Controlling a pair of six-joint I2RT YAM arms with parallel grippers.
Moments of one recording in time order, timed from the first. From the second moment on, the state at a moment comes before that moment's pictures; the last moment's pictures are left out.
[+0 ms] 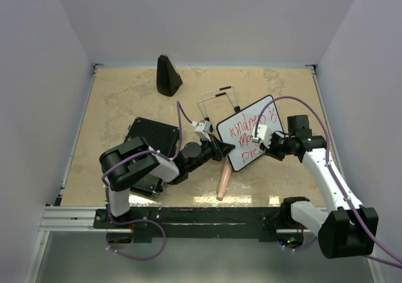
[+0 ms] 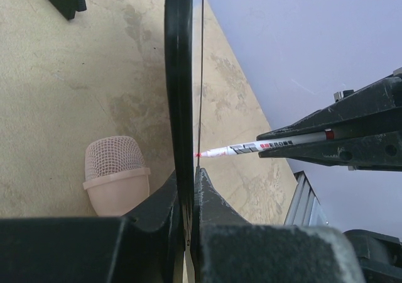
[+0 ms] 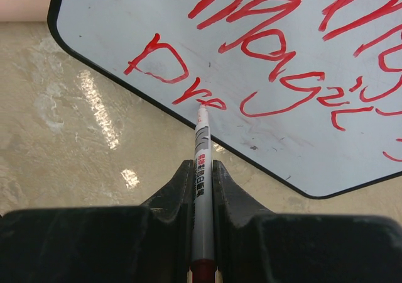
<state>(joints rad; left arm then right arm) -0.99 1.87 0.64 1.16 -0.11 -0.84 0.08 1.05 0.76 -0.79 -0.52 -1.06</state>
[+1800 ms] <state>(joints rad) -0.99 1.87 0.64 1.17 -0.10 -0.85 -0.15 1.05 0.79 -0.84 -0.65 -1.19</state>
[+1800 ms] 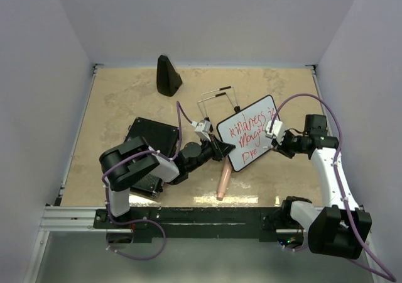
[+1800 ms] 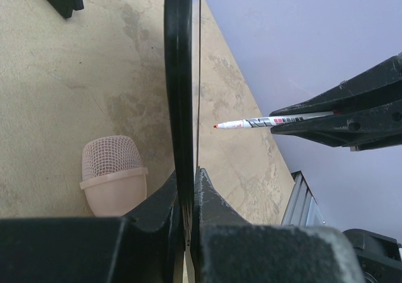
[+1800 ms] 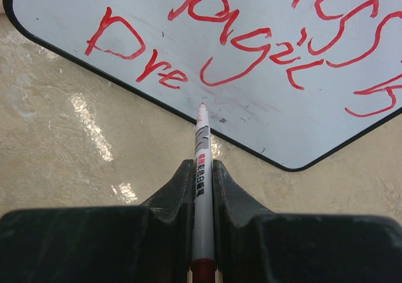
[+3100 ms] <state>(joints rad) -0.99 1.89 0.64 1.18 -0.09 -0.85 -0.13 1.12 0.78 -0.79 -0.67 -1.16</state>
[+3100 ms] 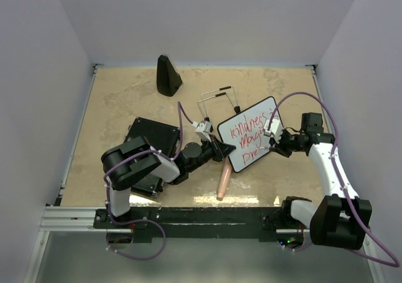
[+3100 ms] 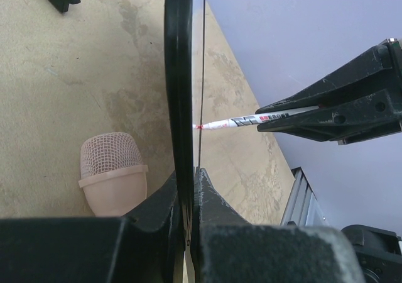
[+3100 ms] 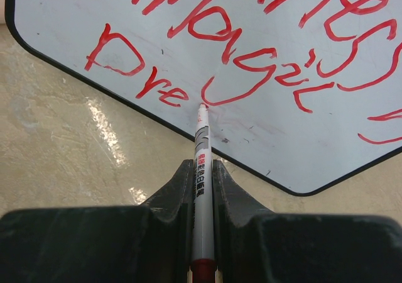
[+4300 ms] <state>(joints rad) -0.99 1.89 0.64 1.18 -0.09 -0.85 -0.12 1.12 0.78 -0.77 -0.62 -1.09</state>
